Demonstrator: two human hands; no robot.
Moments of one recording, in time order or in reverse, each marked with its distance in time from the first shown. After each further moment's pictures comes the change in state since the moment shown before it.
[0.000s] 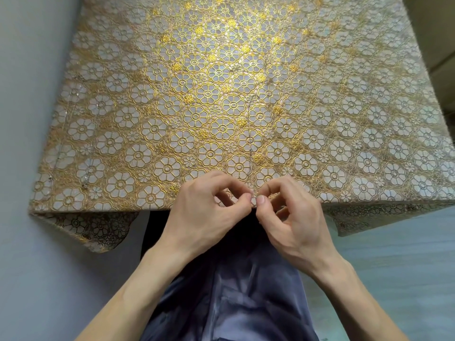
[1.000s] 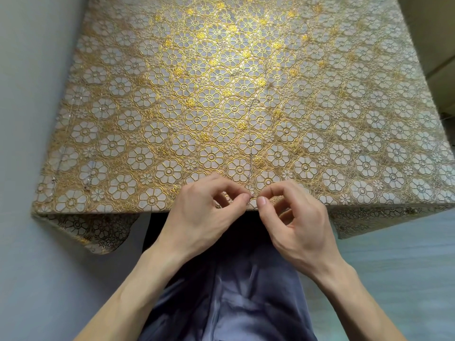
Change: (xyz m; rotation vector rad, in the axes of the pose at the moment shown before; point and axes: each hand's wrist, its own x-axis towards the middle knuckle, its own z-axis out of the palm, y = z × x) left_hand 0.001 -0.006 -0.004 0.016 -0.041 -0.017; right_hand -0.003 -0.001 -0.005 -0.058 0.021 -0.006
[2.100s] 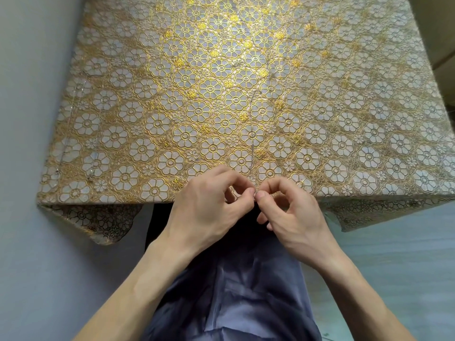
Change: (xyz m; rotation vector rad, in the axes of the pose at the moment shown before) left_hand -0.003 -0.001 0.011 0.165 0.050 0.093; right_hand -0.001 -0.002 0.003 0.271 -0.191 0.374
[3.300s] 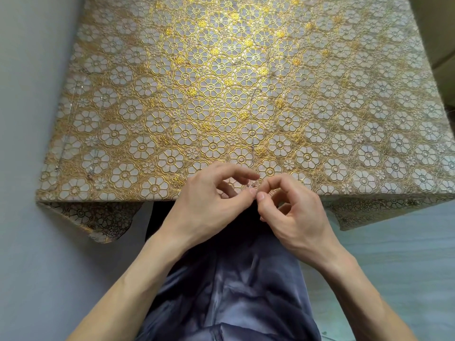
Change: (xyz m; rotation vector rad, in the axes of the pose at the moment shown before) left_hand 0.002 -0.001 -0.008 -0.294 -0.140 -0.095; right_hand -0.001 0.002 -0.001 -0.115 0.052 -0.220
